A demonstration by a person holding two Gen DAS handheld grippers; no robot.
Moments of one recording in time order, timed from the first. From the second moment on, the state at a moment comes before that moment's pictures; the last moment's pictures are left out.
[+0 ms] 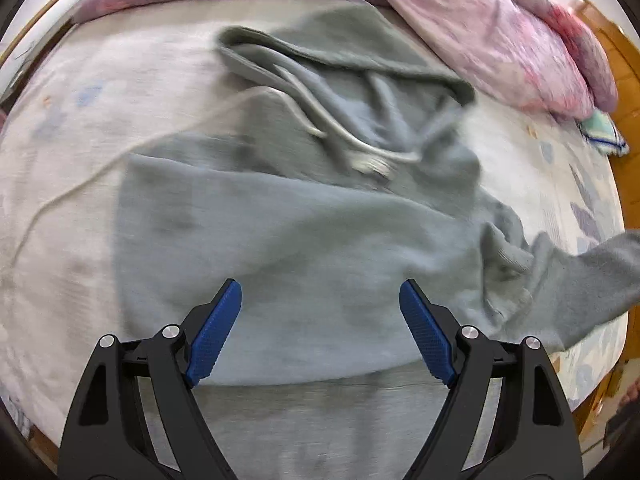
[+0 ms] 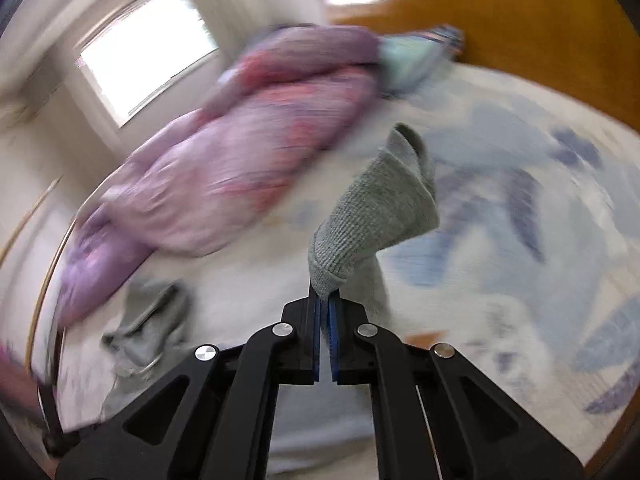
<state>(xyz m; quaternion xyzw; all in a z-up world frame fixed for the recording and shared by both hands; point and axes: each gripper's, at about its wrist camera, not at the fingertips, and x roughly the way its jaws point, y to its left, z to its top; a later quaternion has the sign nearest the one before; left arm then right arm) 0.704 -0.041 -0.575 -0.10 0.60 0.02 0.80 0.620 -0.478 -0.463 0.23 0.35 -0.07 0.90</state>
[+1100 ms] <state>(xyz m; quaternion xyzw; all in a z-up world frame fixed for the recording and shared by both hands) 0.608 0.174 -0.559 -0.21 0.56 0.12 0.79 0.617 -0.030 -0.567 0.09 0.56 0.29 0.77</state>
